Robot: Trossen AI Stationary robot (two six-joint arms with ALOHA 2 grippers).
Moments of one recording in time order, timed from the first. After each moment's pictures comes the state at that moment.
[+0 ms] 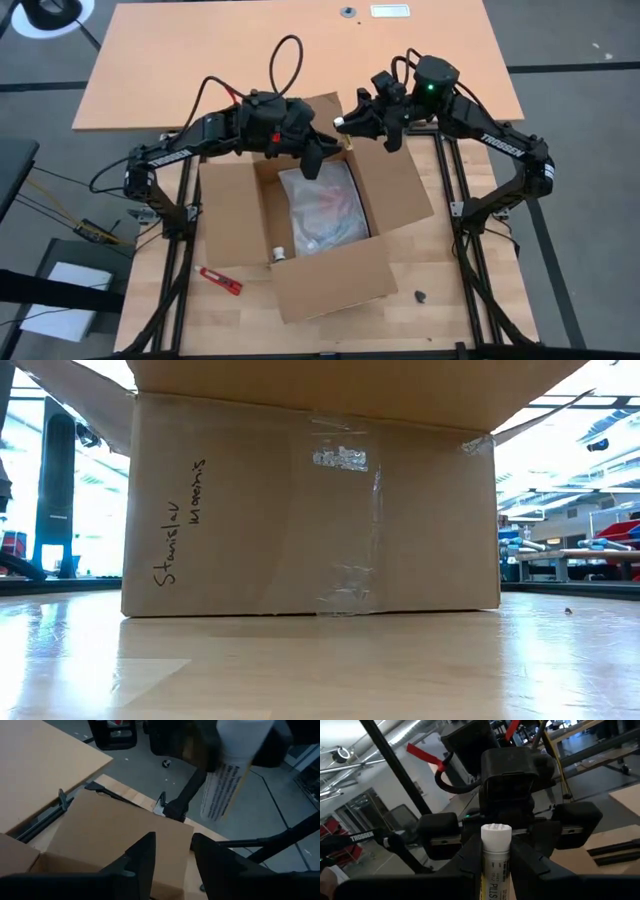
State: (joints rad) left arm 0.14 1.63 2.00 -0.69 -0.02 -0.42; right arm -0.38 1.42 1.67 -0.20 -0.66 0.46
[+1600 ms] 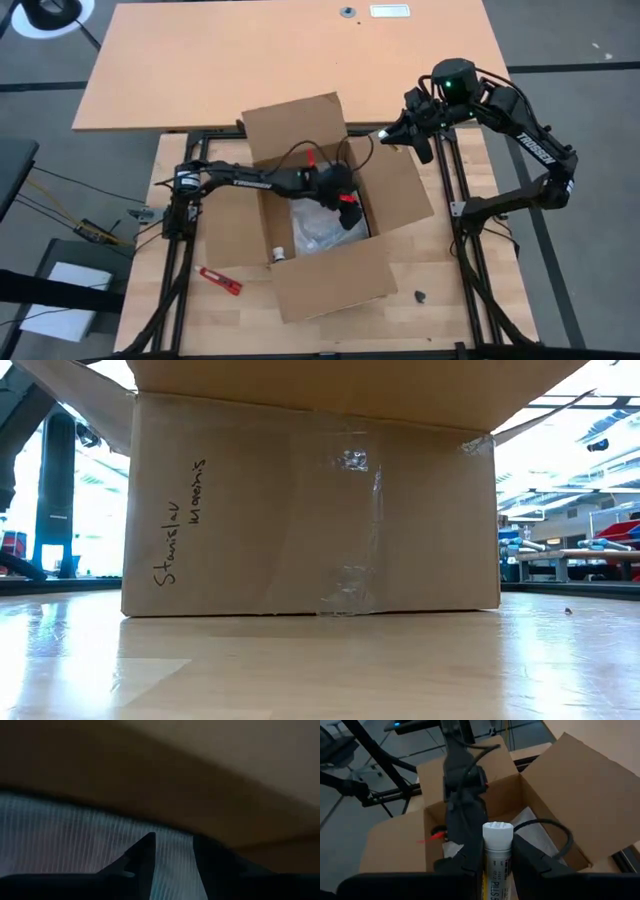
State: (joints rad) left arm 0.11 2.00 1.52 -0.20 0.10 -0.43; right arm -0.57 1.25 1.67 -0.99 -0.56 -0.09
